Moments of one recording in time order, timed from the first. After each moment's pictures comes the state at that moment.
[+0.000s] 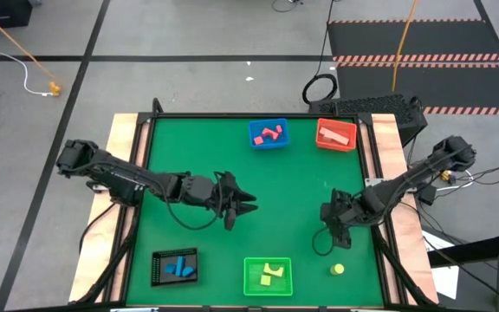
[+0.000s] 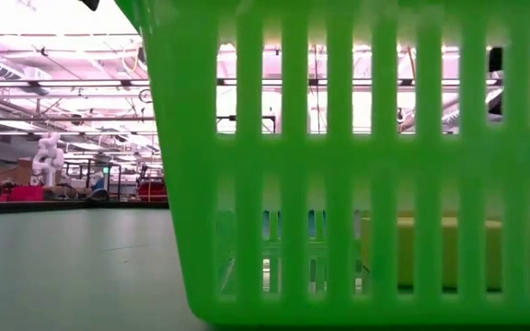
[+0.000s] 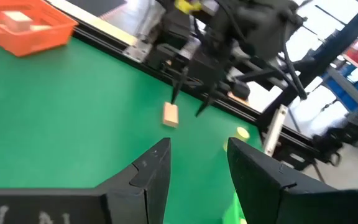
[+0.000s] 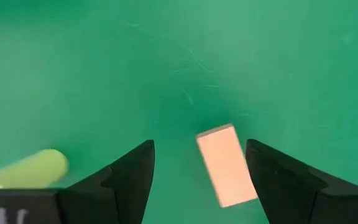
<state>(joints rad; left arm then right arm) -0.20 1.47 0.89 0.31 -0.15 -0.52 0.49 1.16 0.70 -0.85 0.01 0.69</state>
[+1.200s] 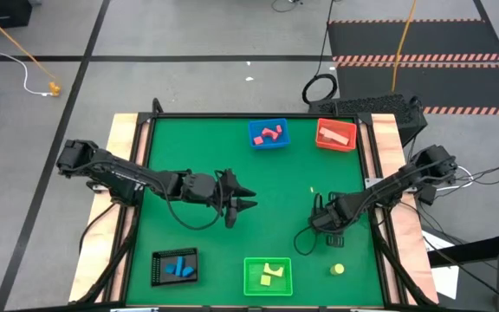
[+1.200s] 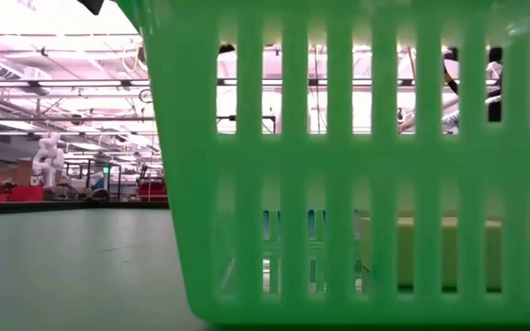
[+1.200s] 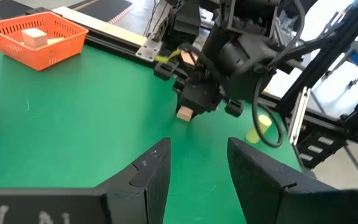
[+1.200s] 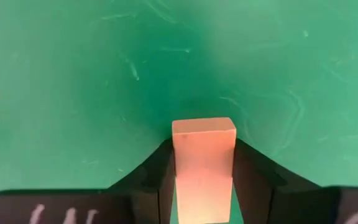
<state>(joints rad) -0.18 1.47 0.89 0.28 -0.16 -0.40 0.39 1.48 0.70 -0.87 -0.01 0.56</state>
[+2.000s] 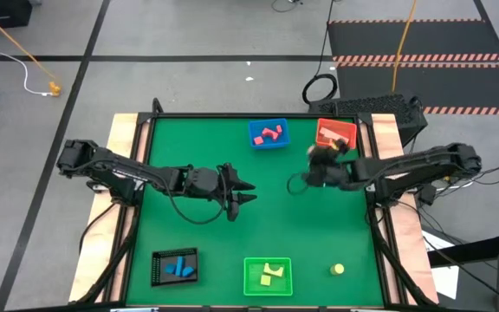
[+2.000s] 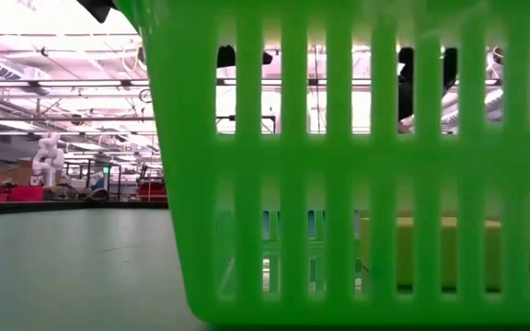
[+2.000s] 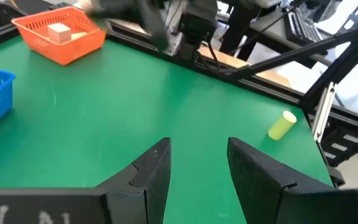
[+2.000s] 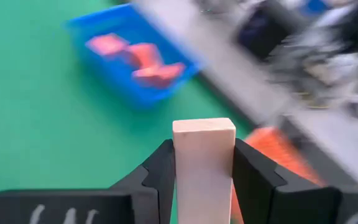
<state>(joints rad) -0.14 1.47 0.89 0.23 -0.16 -0.37 0.03 1.14 0.70 -0.57 0.92 0.42</state>
